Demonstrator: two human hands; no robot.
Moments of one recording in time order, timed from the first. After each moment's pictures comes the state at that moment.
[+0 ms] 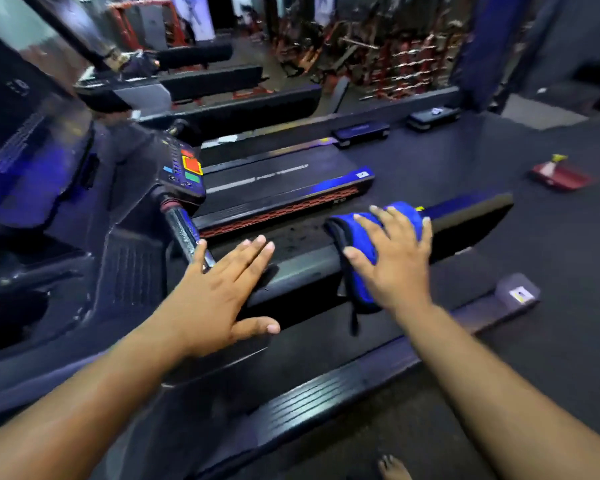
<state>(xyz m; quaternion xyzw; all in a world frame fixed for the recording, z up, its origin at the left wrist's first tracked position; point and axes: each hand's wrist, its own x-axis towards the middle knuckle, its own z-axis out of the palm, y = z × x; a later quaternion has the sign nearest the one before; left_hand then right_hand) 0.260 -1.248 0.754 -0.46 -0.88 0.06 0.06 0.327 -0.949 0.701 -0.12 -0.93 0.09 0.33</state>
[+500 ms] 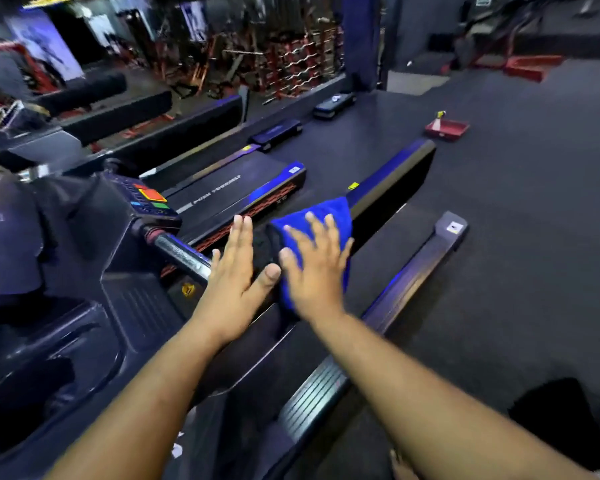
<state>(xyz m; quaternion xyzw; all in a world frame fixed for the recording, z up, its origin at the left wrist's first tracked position) 0.244 -1.265 0.758 -0.48 -0.82 -0.30 -0.06 0.319 -1.128 0.690 -0.29 -0.83 0.28 0.39</state>
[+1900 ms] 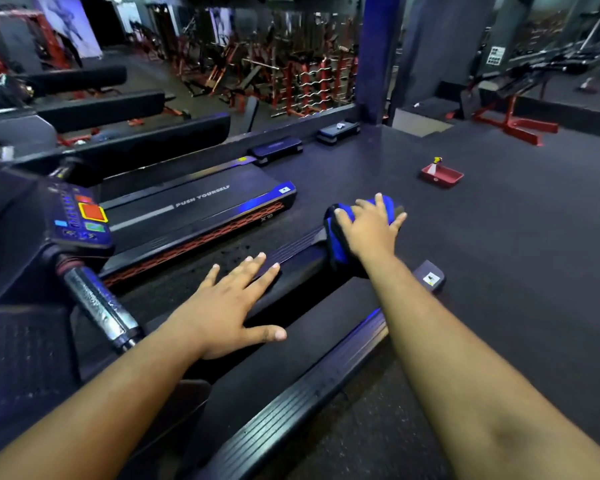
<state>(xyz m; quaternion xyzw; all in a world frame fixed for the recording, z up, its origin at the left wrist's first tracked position) 0.240 -1.141 0.761 -0.54 -0.84 0.04 -0.06 0.297 -0.845 0.745 -0.39 -0.88 0.19 0.20</state>
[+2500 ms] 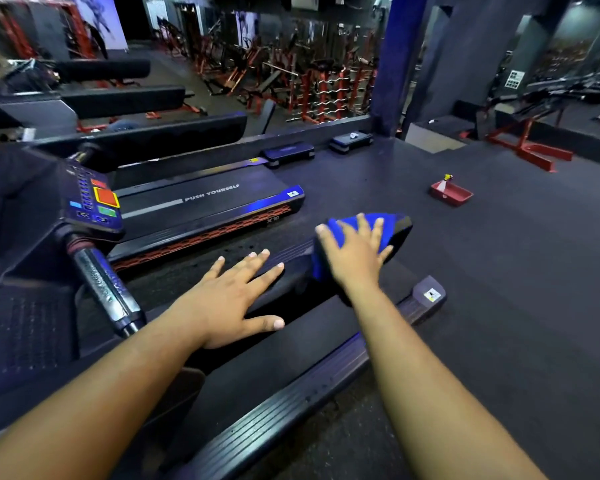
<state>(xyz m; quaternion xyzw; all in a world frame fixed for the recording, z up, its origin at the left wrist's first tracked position) 0.241 -1.139 0.762 -0.53 -0.85 0.04 -0.05 0.307 -0.898 0.737 -0.38 -0.87 0.25 0.21</state>
